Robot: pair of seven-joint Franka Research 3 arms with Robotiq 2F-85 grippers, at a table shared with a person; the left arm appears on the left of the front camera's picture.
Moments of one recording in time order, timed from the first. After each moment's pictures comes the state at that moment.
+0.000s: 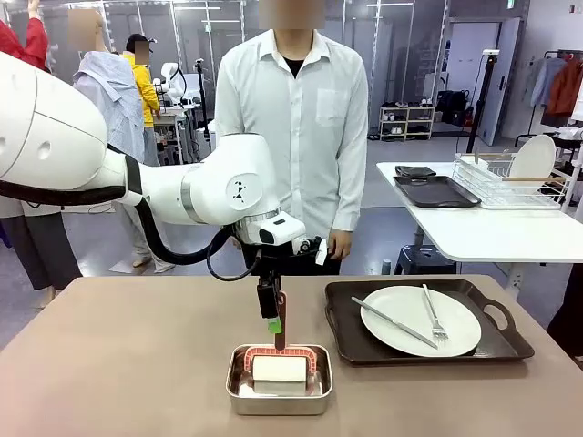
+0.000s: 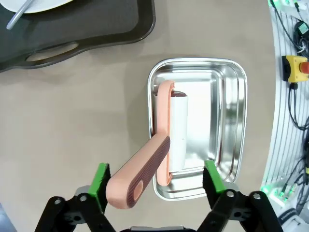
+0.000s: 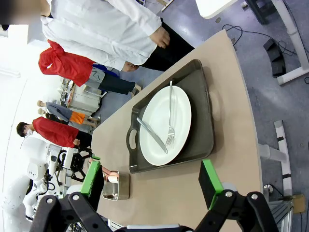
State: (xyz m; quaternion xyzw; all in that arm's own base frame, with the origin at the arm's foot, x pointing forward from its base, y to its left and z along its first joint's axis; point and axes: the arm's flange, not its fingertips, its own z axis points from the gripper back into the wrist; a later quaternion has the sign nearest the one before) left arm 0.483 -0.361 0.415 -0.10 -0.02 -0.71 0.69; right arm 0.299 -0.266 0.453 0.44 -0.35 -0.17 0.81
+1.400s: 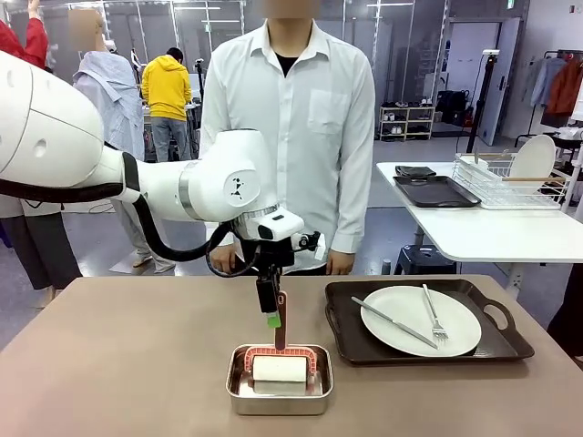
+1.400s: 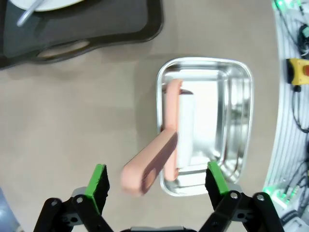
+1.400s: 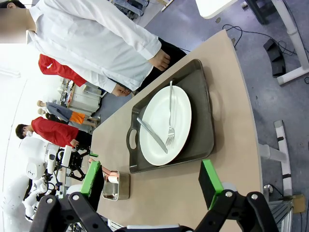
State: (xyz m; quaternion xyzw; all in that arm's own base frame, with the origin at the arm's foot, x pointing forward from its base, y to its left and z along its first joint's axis) left arm 0.490 -0.355 0.425 -0.09 -0.04 -0.71 0.70; right arm 0.299 -0.266 0.453 0.44 -0.35 -0.17 0.81
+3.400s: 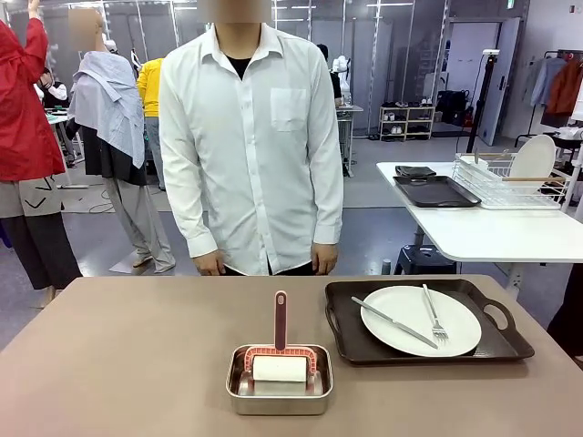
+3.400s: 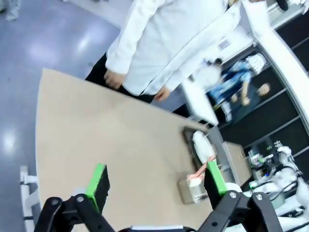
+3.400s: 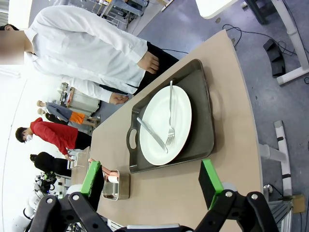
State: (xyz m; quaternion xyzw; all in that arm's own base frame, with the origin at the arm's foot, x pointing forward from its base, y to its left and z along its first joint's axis) left arm 0.290 0.294 0.452 -0.44 -0.44 0.06 0.78; right arm 0.298 -0.266 0.454 0.44 -0.35 -0.17 0.81
